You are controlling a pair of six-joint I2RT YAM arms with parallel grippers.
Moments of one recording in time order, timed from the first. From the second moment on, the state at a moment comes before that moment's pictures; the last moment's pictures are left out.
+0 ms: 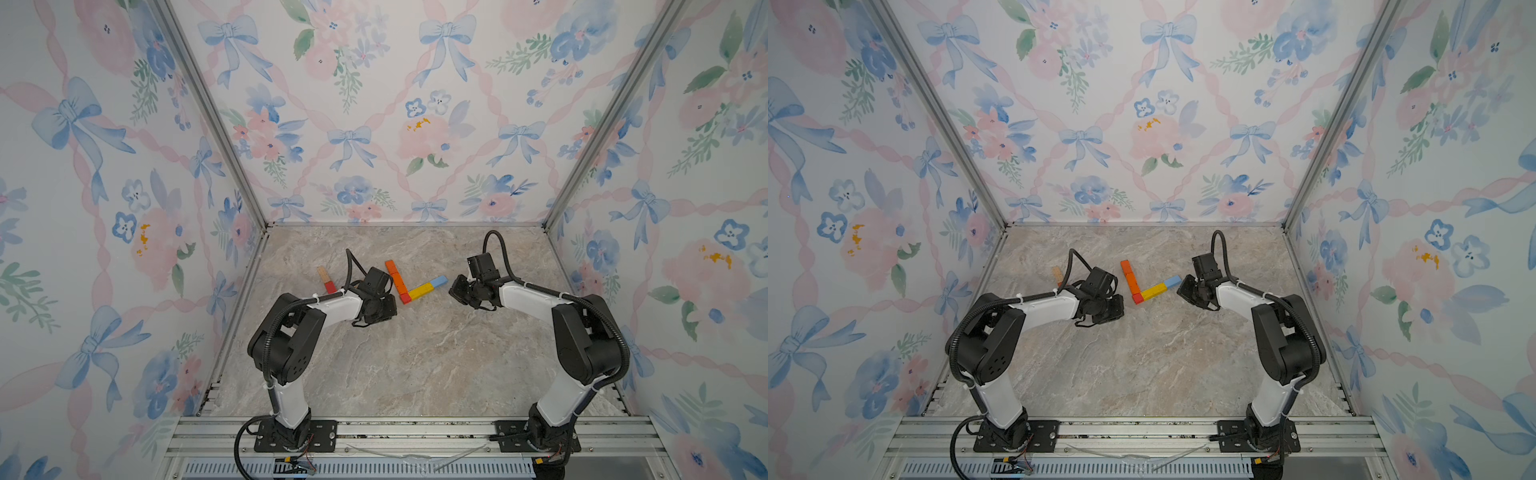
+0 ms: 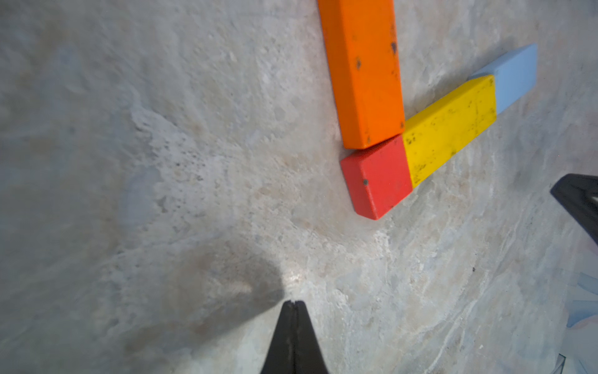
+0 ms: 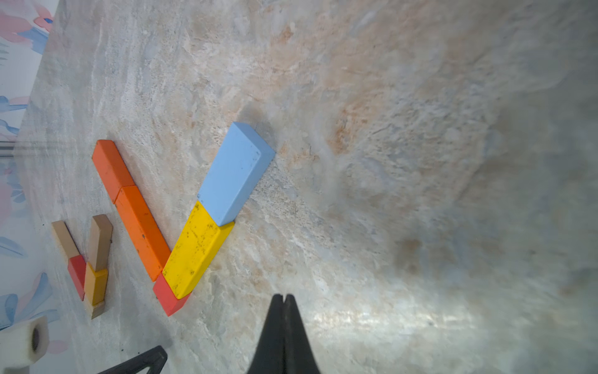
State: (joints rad) left arm -0.54 1.82 1.03 -0.25 0.19 -0.72; right arm 0.34 1.76 1.05 -0.25 -0.16 0.84
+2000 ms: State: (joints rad) left arm -0.54 1.96 1.13 -0.09 0.23 -0.79; right arm 0.30 1.64 0.94 -0.25 -0.13 0.84
